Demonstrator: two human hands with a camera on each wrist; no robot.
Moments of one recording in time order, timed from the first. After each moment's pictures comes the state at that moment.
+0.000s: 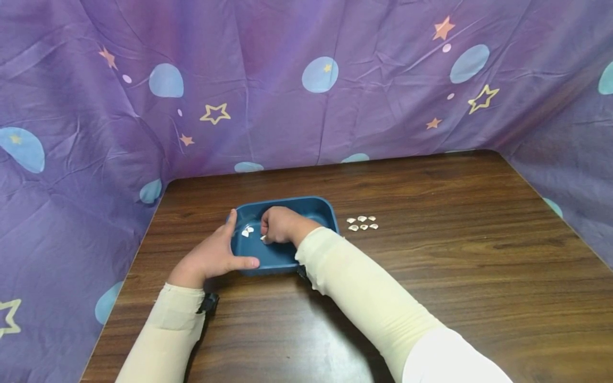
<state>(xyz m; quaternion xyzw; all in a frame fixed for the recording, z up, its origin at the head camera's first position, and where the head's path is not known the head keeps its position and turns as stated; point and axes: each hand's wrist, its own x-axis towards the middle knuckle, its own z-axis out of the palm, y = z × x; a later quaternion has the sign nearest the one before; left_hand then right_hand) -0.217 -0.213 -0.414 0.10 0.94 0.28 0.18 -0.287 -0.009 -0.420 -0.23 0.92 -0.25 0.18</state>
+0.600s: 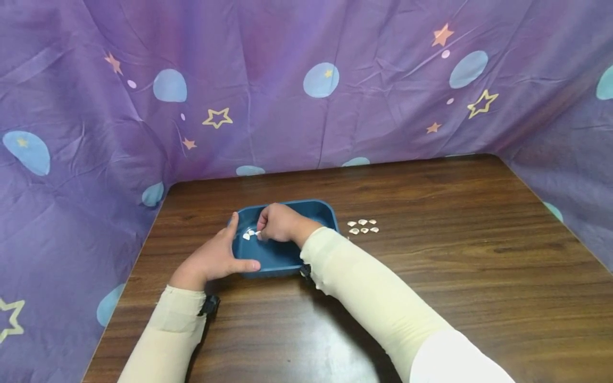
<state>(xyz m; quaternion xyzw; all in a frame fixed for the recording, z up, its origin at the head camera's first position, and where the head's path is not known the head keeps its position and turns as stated) -0.217 -0.212 -0.414 0.10 0.94 0.27 0.18 -0.285 -0.009 -0.408 -0.22 0.91 -0.31 0.17</state>
